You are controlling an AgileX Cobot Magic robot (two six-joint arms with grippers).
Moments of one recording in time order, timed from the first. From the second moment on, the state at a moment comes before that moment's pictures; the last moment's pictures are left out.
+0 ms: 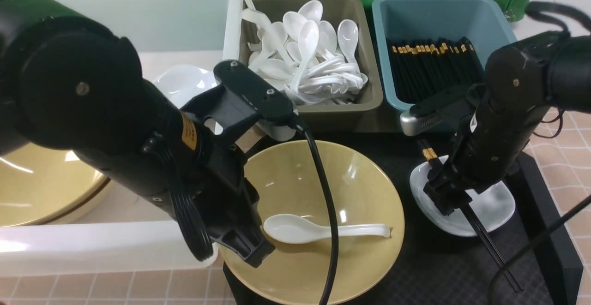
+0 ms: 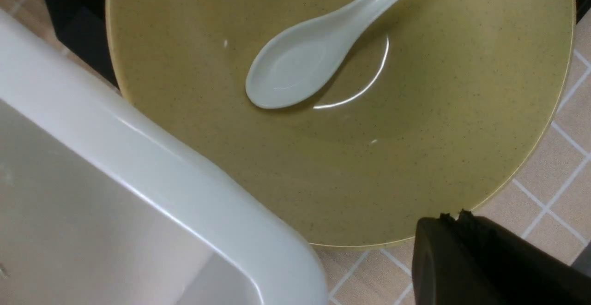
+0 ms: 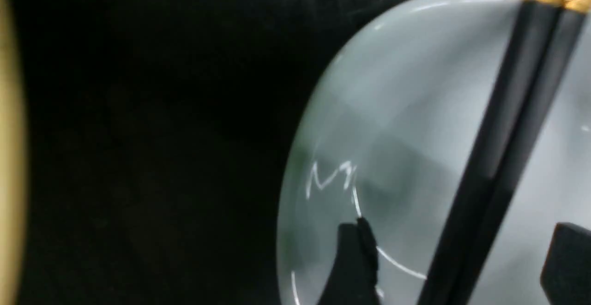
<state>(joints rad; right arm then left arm) 0.36 1.79 -1.20 -0.05 0.93 -0.09 -0.71 1.31 -1.12 -0.10 1.07 0.20</state>
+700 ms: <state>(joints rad) 0.36 1.68 -1.34 -0.05 0.99 -0.13 -0.60 1.33 -1.12 -0.01 0.88 0.11</state>
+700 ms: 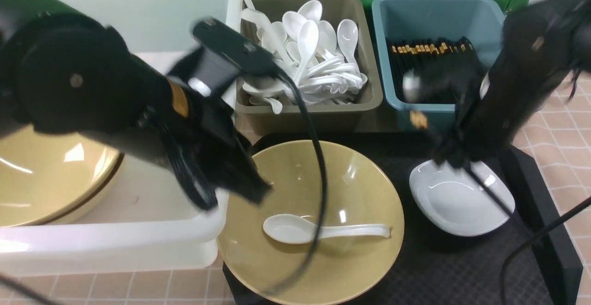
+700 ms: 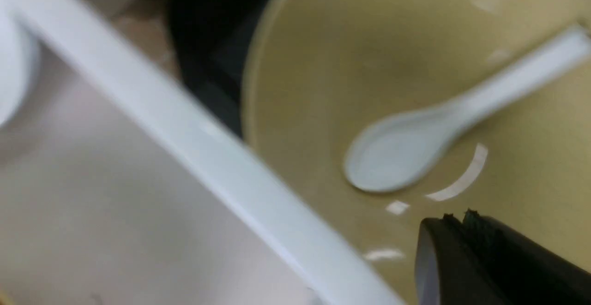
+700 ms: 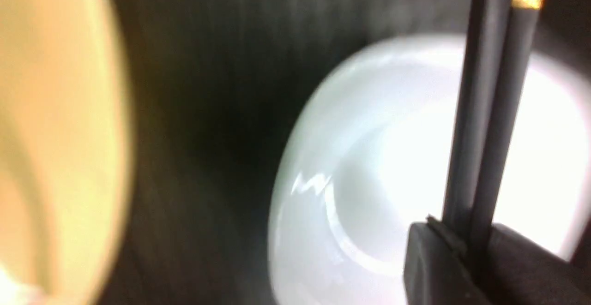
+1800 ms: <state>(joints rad) 0.28 2.04 -2.18 0.07 1.22 -0.17 -0.46 1.01 -1.12 0.03 0.95 0.10</state>
